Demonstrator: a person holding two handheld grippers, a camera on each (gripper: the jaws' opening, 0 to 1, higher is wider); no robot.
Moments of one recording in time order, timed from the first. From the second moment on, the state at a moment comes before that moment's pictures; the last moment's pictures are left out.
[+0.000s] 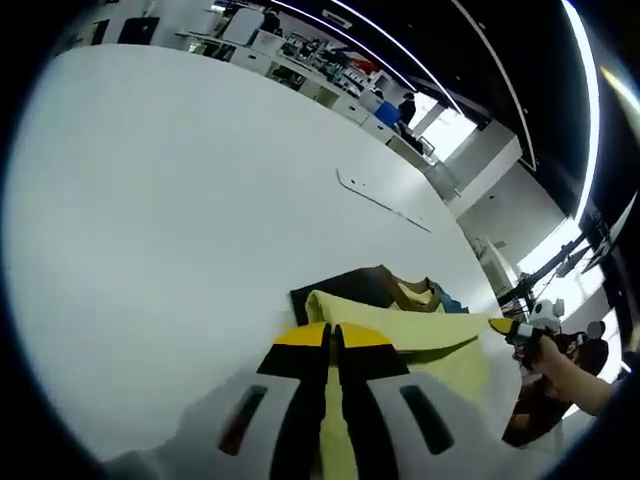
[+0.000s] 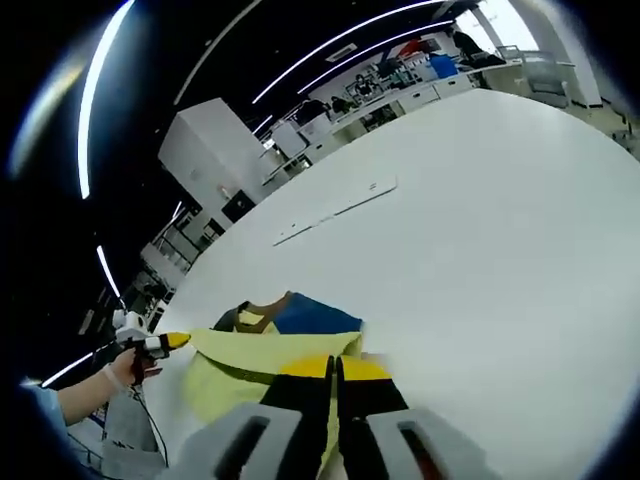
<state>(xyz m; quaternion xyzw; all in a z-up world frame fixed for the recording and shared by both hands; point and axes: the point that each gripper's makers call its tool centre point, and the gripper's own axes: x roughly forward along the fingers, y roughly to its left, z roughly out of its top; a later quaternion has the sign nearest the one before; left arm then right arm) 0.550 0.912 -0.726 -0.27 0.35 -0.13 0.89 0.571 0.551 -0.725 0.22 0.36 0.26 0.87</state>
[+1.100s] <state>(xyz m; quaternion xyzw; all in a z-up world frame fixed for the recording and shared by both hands) 0.572 0.912 -0.722 -0.09 0.31 -0.20 0.92 0.588 0.547 -0.721 0.05 0.31 0.31 0.90</state>
